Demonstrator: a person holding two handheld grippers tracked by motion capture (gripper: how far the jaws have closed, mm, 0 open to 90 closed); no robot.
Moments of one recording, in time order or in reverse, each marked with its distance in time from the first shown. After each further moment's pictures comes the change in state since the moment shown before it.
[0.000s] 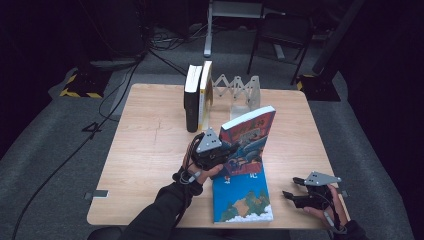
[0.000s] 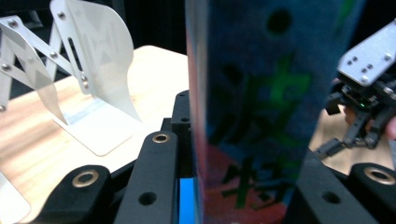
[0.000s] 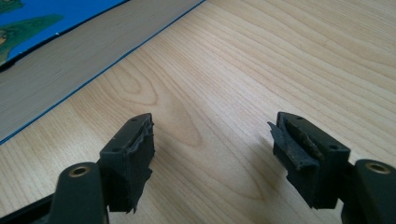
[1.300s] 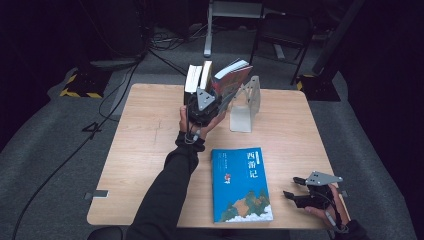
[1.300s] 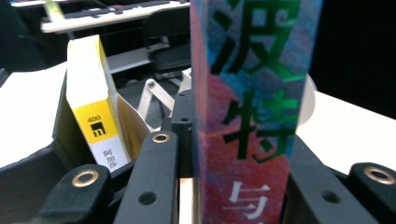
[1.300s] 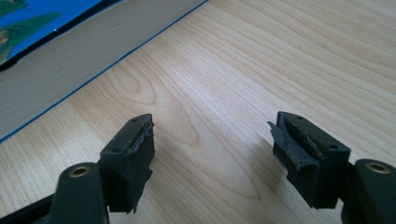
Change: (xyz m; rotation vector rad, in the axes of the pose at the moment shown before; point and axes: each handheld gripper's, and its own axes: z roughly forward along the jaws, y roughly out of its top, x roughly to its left) left arm 0.084 0.042 0.037 -0.073 0.467 -0.013; right arm -0.004 -0.002 -0.001 -0.011 0.016 -0.008
